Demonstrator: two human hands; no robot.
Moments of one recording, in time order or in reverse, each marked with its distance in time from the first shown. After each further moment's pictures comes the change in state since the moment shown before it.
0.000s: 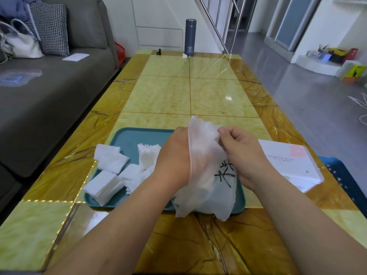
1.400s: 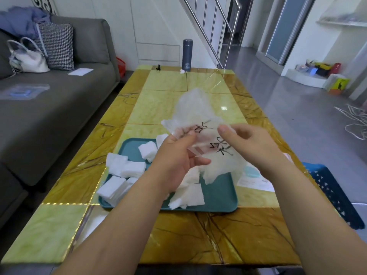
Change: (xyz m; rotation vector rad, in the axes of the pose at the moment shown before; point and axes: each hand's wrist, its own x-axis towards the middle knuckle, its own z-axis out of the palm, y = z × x) left_hand -0.035 0.037 -0.059 -1.448 -0.188 -0.272; right_hand -0.021 -0.065 -0.037 -0.400 -0.031 -0.109
